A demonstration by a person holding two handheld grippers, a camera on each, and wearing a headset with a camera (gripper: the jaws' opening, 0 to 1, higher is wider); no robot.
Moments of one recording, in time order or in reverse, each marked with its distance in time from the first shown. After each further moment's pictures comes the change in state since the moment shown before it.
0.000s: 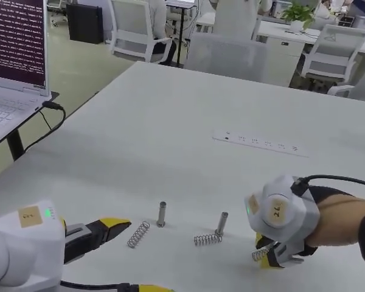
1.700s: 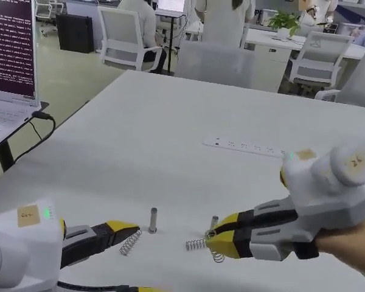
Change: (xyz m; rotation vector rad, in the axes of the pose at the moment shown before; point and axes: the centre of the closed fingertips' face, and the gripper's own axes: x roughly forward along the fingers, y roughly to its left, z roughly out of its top) left arm 0.003 -0.021 0.021 0.058 -0.013 -0.101; right arm -0.135 0.025 0.131 0.551 -0.874 0.040
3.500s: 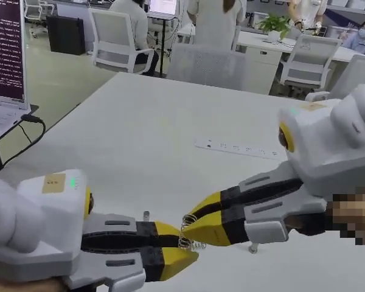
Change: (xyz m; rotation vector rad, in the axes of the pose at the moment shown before) left arm 0.029 -0.046 0.046 0.087 -0.077 -0.270; right arm -0.015 0.055 0.039 -0.137 0.092 0.165
